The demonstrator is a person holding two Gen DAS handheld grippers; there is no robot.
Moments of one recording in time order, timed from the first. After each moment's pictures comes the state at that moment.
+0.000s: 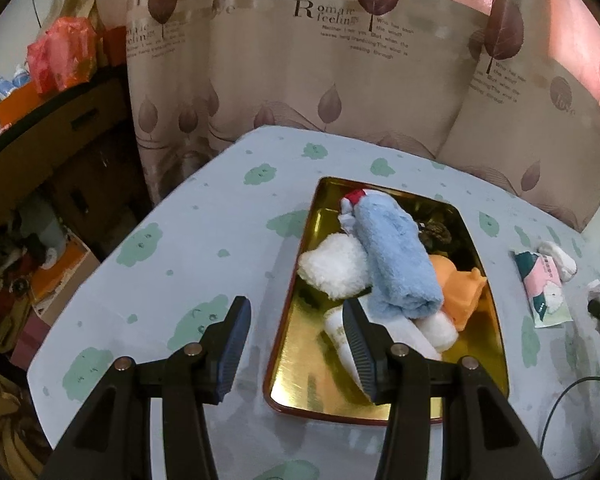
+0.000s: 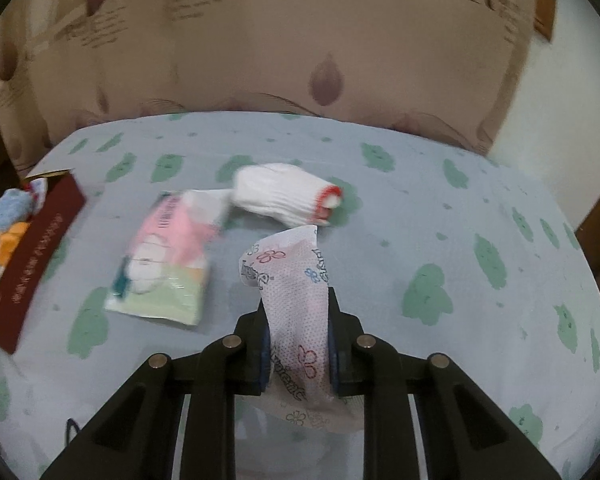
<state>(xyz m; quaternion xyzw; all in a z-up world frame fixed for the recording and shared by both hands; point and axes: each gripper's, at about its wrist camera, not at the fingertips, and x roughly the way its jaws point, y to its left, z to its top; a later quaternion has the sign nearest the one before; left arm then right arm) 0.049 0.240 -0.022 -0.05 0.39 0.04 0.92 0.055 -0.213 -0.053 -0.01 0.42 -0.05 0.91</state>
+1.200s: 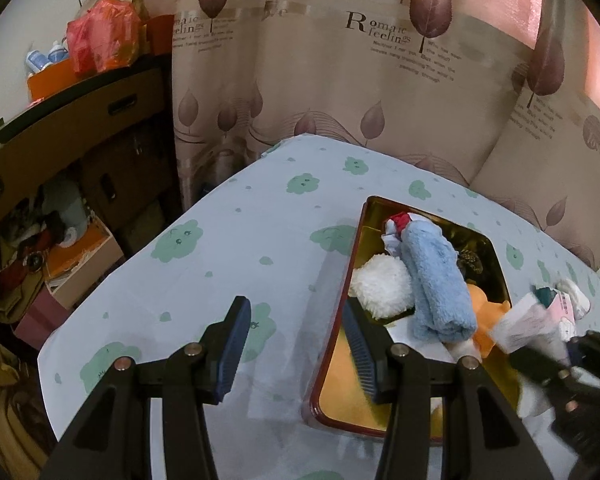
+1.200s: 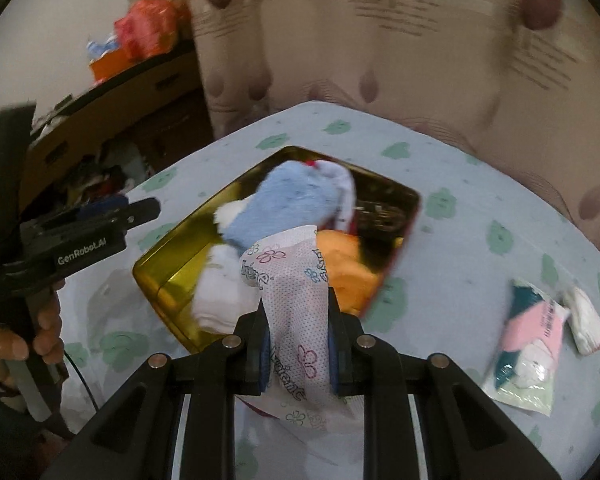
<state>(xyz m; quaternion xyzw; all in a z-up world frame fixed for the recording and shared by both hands) 0.047 0.271 -0.017 -0.09 0.37 0.10 0.92 0.061 0.065 -0.017 -0.09 0.41 0.25 0.87</state>
